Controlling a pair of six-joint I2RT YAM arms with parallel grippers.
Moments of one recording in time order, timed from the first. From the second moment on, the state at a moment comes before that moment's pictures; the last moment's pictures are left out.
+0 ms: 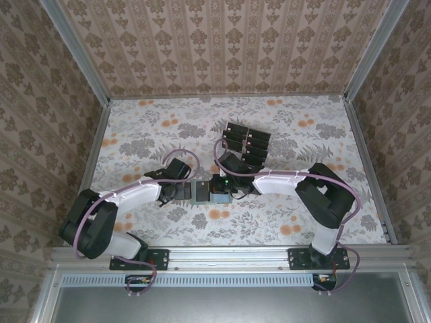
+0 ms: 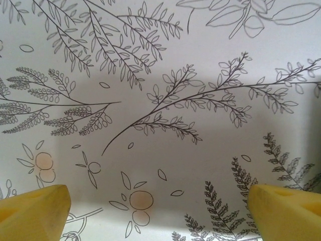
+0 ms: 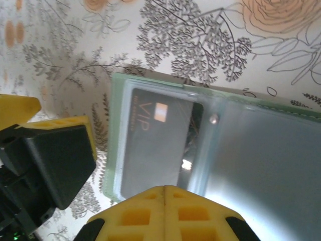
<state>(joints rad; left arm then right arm) -0.61 1.41 0.66 -0.52 -0.27 -0.55 0.80 1.80 0.99 -0.06 -0.23 0.79</state>
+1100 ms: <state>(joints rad) -0.62 1.45 0.66 -0.49 -0.25 -0.56 0.81 1.91 1.04 -0.06 -0.27 0.79</state>
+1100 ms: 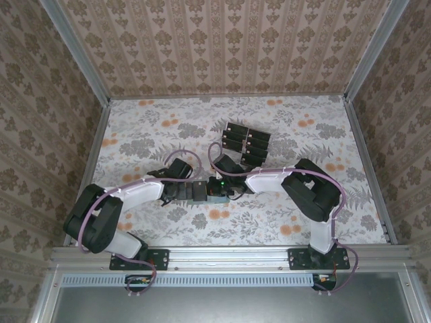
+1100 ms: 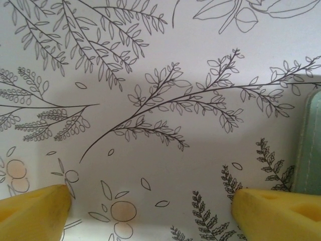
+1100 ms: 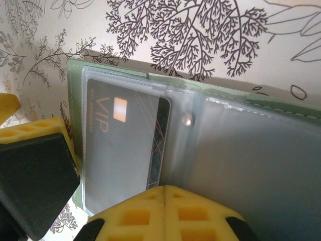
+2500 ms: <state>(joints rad) -0.61 1.30 0.70 -0.52 -0.24 -0.56 0.76 1.85 1.14 -0.34 -0.19 0.55</state>
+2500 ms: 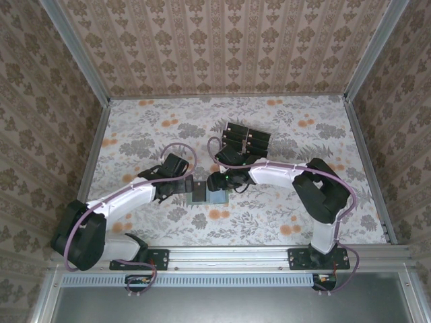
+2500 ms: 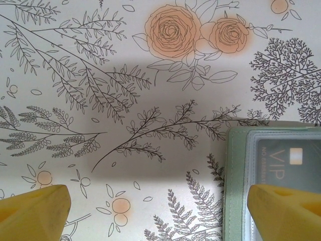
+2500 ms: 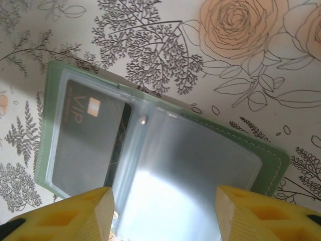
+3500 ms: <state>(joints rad) -0.86 1.17 0.51 -0.25 -0.28 -0.55 0.74 1.91 1.10 -0.14 -0.33 0.67</state>
